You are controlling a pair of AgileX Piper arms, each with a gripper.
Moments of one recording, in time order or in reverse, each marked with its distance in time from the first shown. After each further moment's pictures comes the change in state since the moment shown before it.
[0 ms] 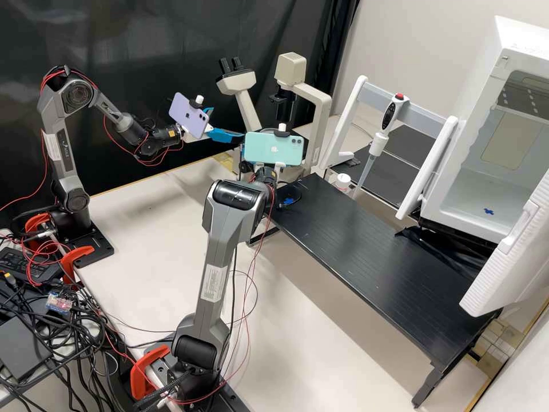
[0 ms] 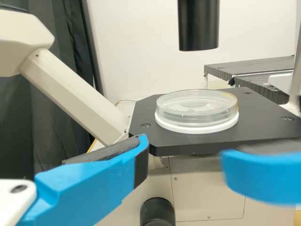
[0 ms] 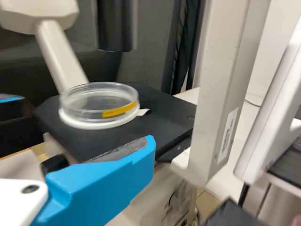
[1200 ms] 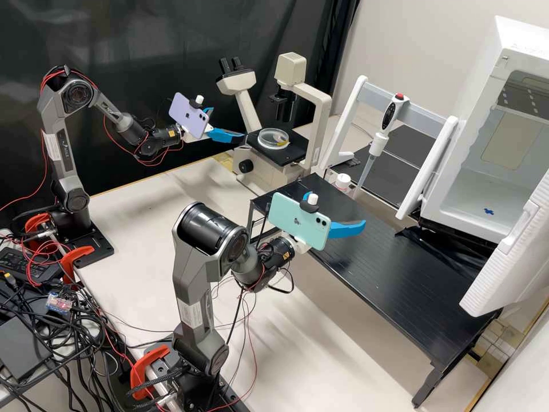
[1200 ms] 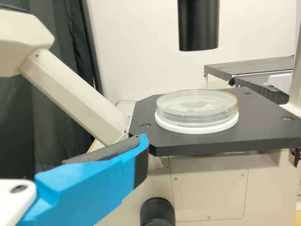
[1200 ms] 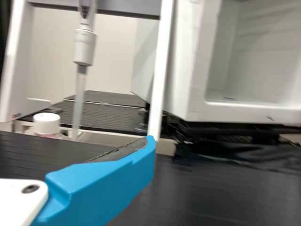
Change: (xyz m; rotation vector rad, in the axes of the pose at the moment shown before) left arm 0.000 0.000 0.000 0.000 0.000 0.000; right arm -0.202 0.017 0.080 -0.040 -0.385 0.622
